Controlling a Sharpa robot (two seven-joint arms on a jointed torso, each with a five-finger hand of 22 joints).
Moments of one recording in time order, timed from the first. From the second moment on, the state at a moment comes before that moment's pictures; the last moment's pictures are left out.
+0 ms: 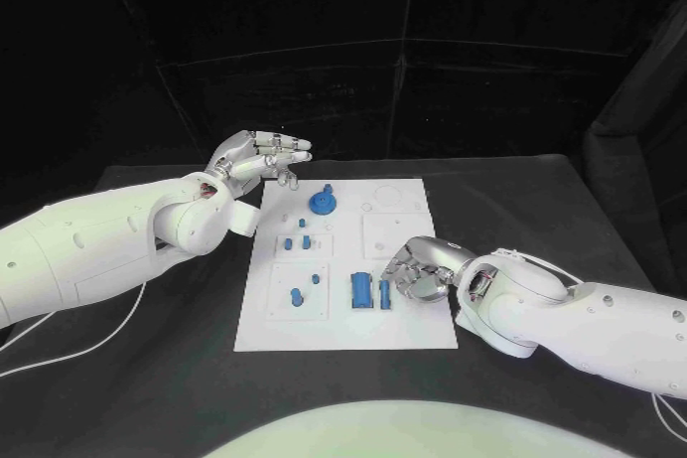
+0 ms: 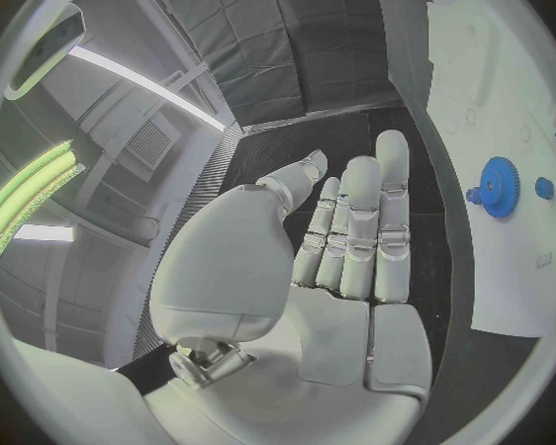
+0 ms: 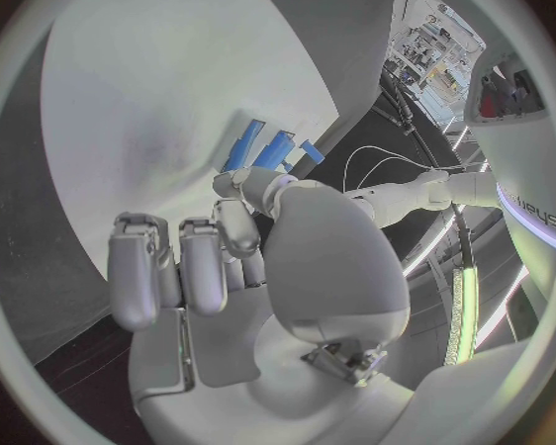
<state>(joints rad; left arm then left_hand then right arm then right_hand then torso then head) 1.22 -0.80 -0.11 1.33 -0.09 -0.13 0.43 1.30 -0.08 0.44 -0.09 0.05 0.93 0.21 0.21 0.07 0.98 0.13 0.34 0.07 1.18 0.04 1.05 0.50 0.17 1.17 0.13 0.66 0.64 0.99 -0.87 -0.06 1.75 -1.40 -0.33 -0.29 1.30 -0.13 0.63 -0.05 0.65 1.06 0.14 0.07 0.11 1.38 0.04 1.16 1.28 1.47 -0.03 1.45 1.31 0.05 1.47 0.07 1.50 1.31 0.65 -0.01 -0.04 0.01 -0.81</state>
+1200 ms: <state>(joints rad) 1.22 -0.80 -0.11 1.33 -0.09 -0.13 0.43 1.30 -0.08 0.44 -0.09 0.05 0.92 0.21 0.21 0.07 0.98 0.13 0.34 0.07 1.18 0.04 1.05 0.49 0.17 1.17 0.13 0.66 0.64 0.98 -0.83 -0.06 1.71 -1.40 -0.40 -0.33 1.21 -0.13 0.33 0.02 0.05 1.06 0.12 0.13 0.08 1.37 0.04 1.12 1.23 1.46 -0.03 1.45 1.31 0.05 1.47 0.08 1.50 1.31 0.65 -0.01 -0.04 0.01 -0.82</state>
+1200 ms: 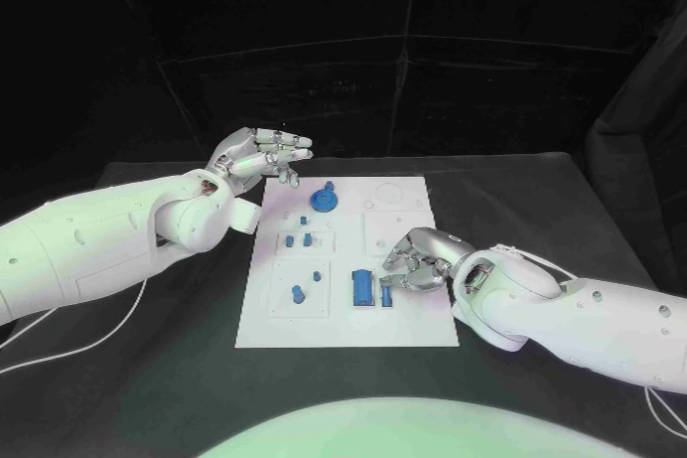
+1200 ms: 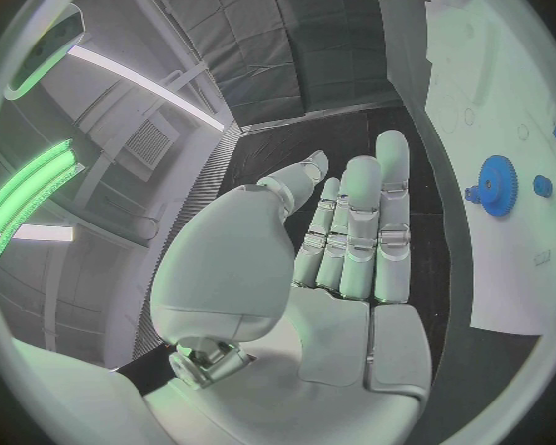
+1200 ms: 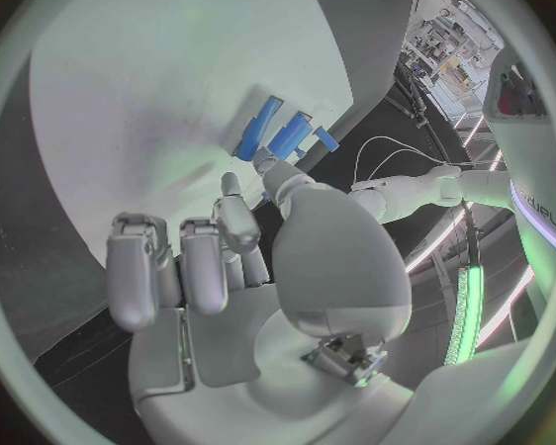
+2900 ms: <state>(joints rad) 1.19 -0.74 -0.11 1.22 -0.03 -0.12 0.45 1.24 -0.10 0.40 -0.05 0.05 0.96 0.19 0.21 0.07 1.00 0.15 0.25 0.06 0.95 0.12 0.41 0.19 0.17 0.82 0.21 0.28 0.40 1.11 -0.75 -0.05 1.31 -0.41 -0.44 0.29 1.35 -0.05 0.12 0.00 0.12 0.97 0.18 0.07 0.07 1.05 0.14 0.10 0.23 1.05 0.11 0.19 0.22 0.19 0.95 0.21 0.32 0.29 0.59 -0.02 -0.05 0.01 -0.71</state>
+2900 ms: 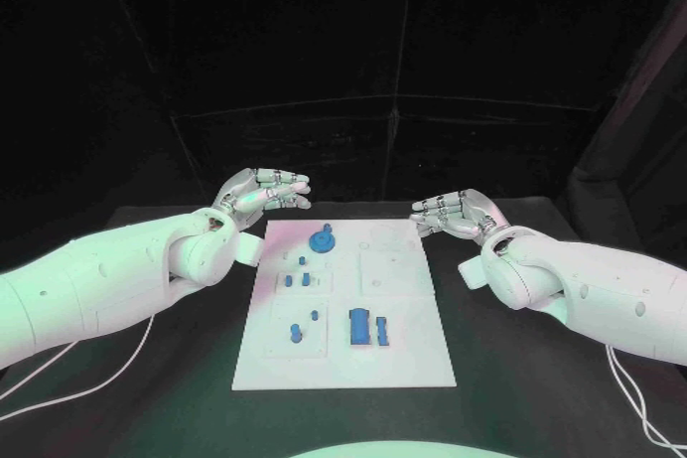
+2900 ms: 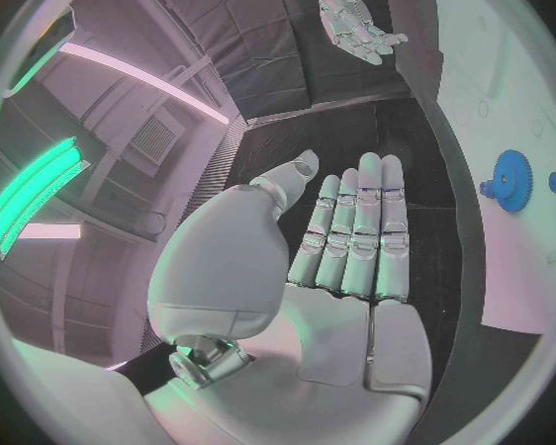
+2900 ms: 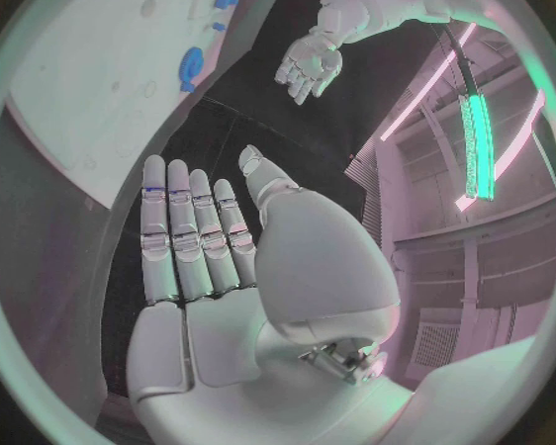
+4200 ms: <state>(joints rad) 1.05 -0.78 -0.01 1.55 0.02 -0.63 0.49 0.38 0.00 0.06 0.00 0.00 0.28 0.01 0.01 0.00 0.29 0.01 0.01 0.00 0.28 0.01 0.03 0.00 0.04 0.21 0.06 0.01 0.05 1.05 -0.78 0.00 1.57 -0.04 -0.72 0.49 0.41 0.00 0.00 -0.01 0.01 0.28 0.01 0.00 0.00 0.32 0.01 0.01 0.00 0.33 0.00 0.00 0.00 0.04 0.30 0.03 0.01 0.00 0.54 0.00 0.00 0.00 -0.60</state>
